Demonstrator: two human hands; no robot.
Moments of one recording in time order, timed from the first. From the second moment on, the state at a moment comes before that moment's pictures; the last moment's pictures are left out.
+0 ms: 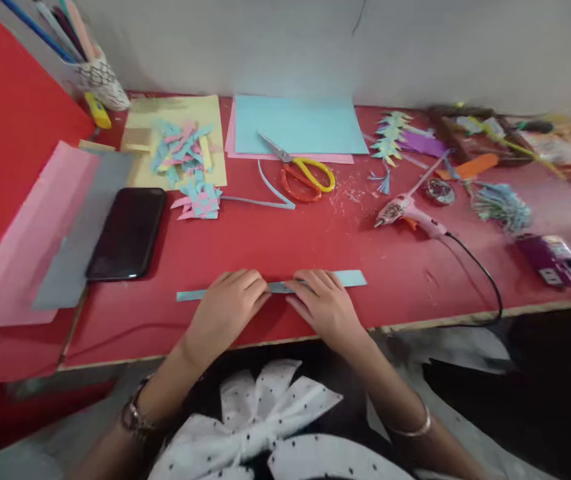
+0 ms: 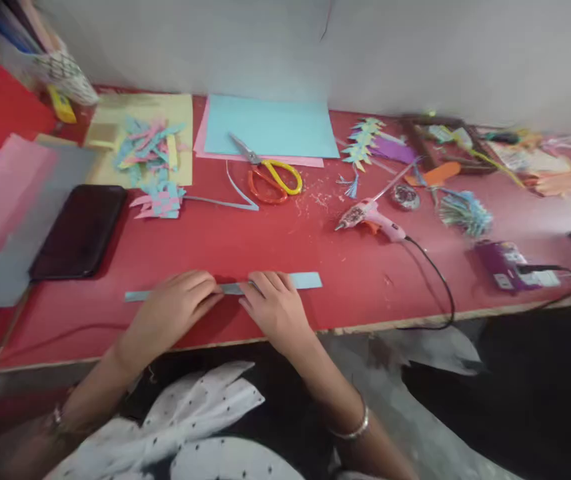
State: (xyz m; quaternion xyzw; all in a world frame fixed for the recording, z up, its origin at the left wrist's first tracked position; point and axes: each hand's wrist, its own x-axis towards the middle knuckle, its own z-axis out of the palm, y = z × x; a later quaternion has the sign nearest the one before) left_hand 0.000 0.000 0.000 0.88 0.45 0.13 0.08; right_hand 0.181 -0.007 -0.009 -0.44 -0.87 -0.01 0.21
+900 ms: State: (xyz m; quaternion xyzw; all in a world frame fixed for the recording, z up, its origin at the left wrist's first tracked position) left_hand -0.013 0.004 -0.007 0.84 0.51 0.14 0.10; right_hand 0.187 -0.002 0.000 -0.56 -0.80 -0.06 0.18
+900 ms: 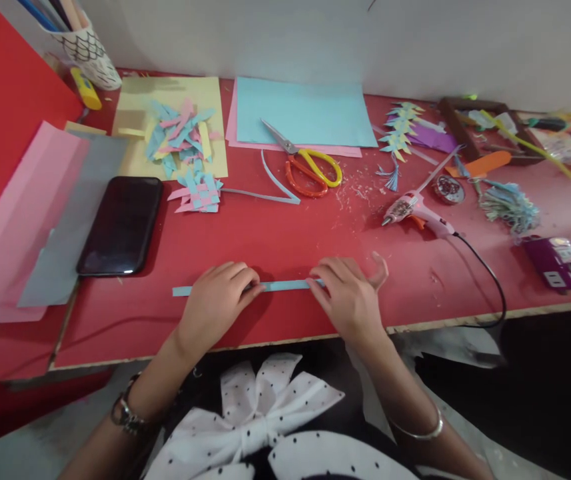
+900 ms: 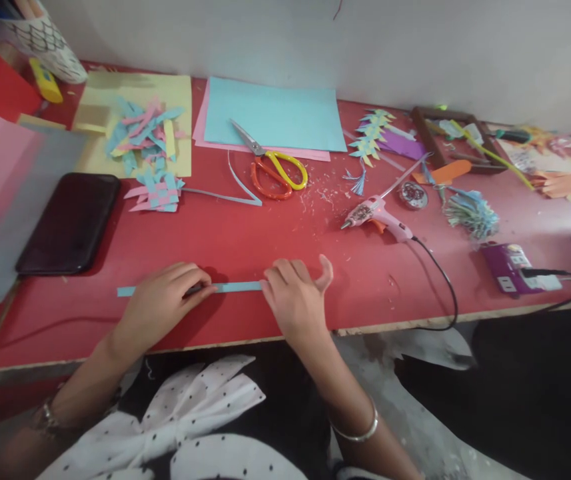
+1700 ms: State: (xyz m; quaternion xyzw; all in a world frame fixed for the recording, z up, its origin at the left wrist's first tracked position) left_hand -0.010 0.000 -0.012 0.84 0.51 0.15 0.03; right_hand 0.165 0.004 -0.012 -0.53 -0.83 0.01 0.17
